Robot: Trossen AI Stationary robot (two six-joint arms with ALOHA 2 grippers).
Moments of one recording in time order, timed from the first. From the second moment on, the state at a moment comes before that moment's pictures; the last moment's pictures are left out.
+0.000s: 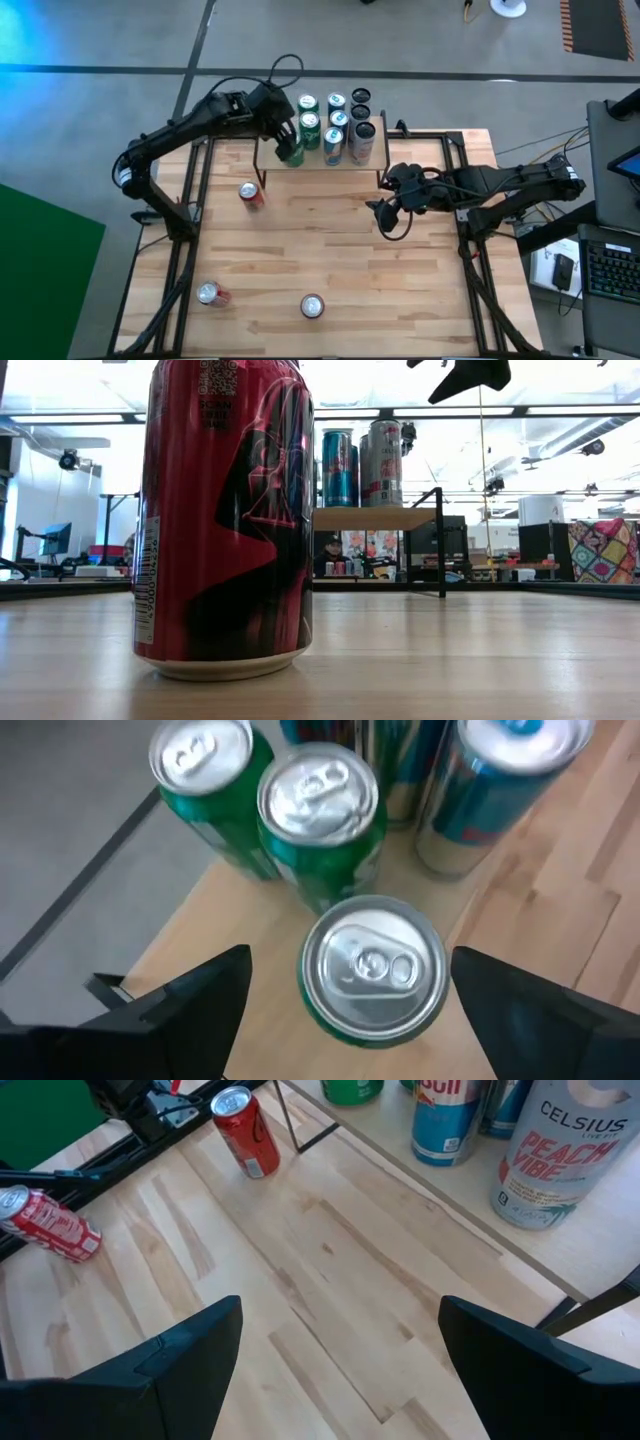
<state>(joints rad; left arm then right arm) 0.44 1.59 1.79 -1.12 -0.20 -0.06 0.17 1.24 1.30 -0.84 0.42 0.72</state>
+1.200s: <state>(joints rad) 0.51 1.59 1.51 -1.08 -0.17 -0.06 0.19 1.24 1.30 -0.87 0.48 0.75</state>
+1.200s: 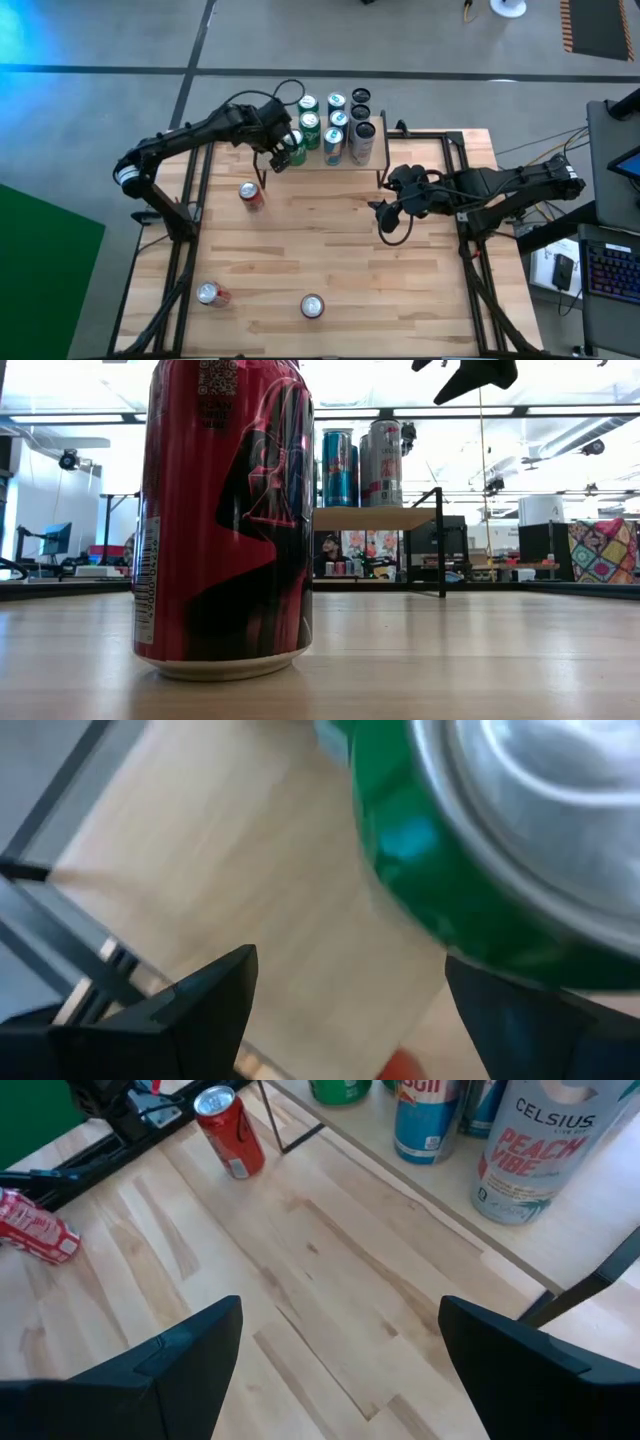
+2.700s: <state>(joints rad) 0.47 1.58 1.51 -0.92 0.03 -0.11 0.19 1.24 1.30 -0.95 0.50 0.78</state>
